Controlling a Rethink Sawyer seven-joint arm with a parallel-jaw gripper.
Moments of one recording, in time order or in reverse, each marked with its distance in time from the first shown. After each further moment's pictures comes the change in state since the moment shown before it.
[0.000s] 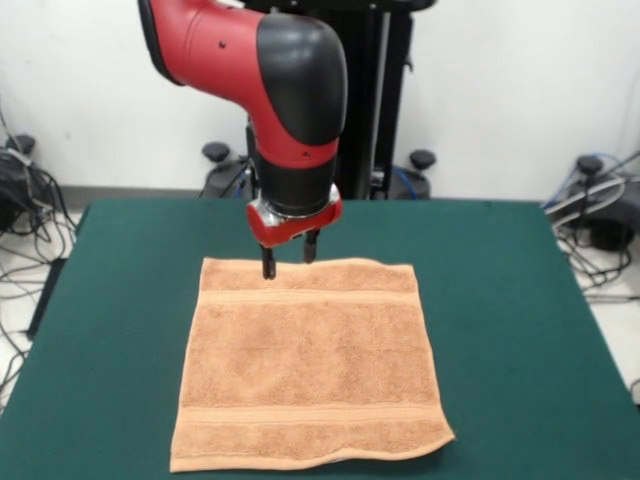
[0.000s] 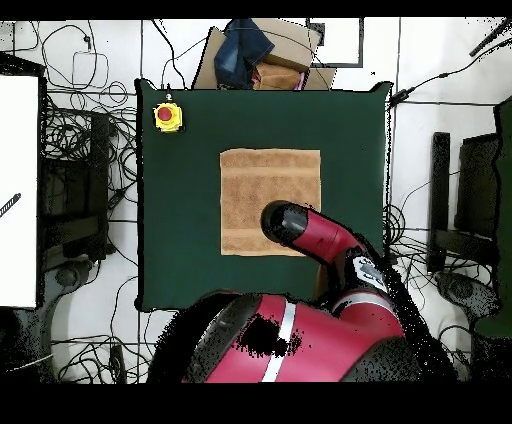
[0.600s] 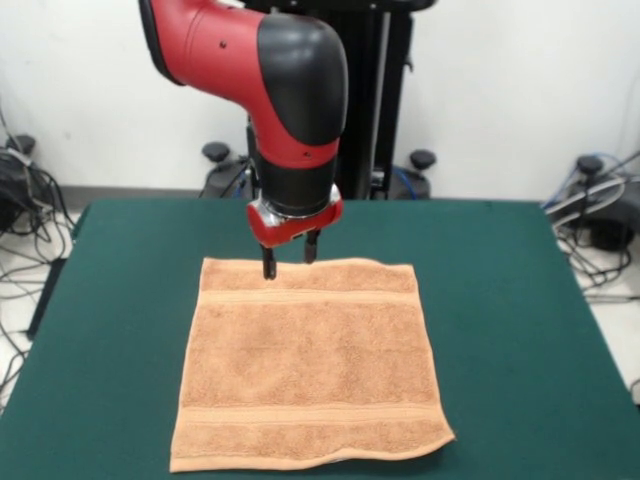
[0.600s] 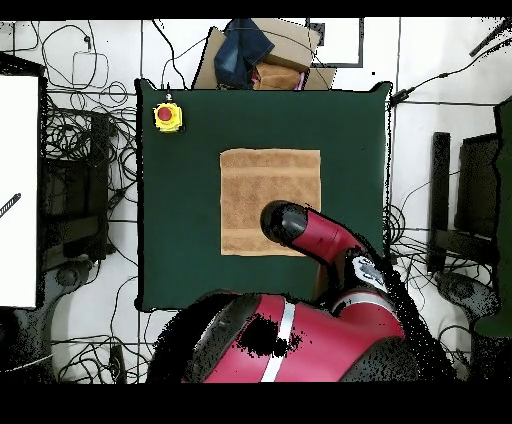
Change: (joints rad) arm 0.001 0.000 0.000 0.000 0.003 0.000 0.000
